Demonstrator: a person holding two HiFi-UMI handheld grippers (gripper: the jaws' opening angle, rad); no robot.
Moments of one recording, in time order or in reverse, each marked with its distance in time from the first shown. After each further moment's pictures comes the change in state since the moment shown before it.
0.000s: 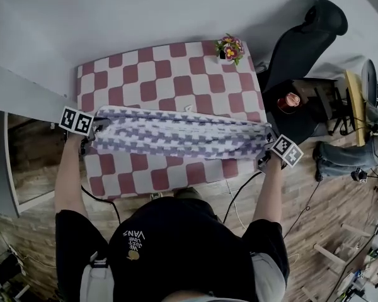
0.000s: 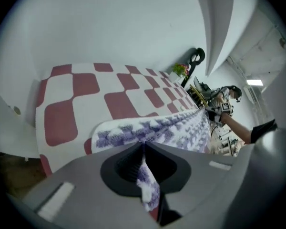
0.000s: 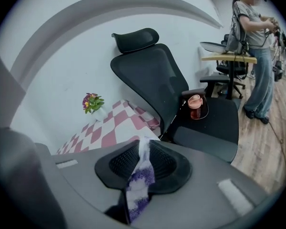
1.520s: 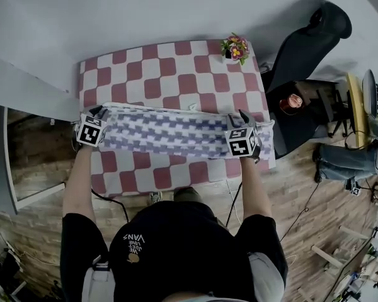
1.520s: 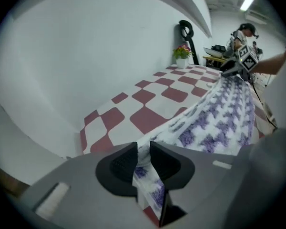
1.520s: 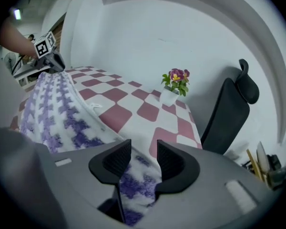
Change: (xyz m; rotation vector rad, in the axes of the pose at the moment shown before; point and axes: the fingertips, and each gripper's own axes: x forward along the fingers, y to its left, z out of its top) left arm -0.015 0.039 0.024 0.422 -0.148 0.596; right arm 0.051 0.177 -0.075 -1.102 0.078 0.037
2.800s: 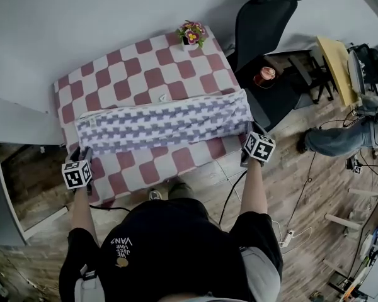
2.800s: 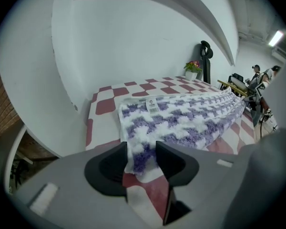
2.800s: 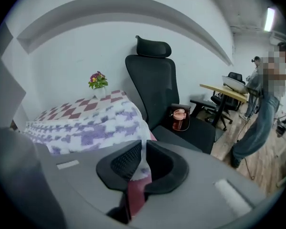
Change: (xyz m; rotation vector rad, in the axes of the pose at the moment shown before) left arm -0.052 -0.050 -0.094 -0.371 -0.059 0.010; right arm -0.111 -0.096 -0.186 0.779 -0.017 -0.257
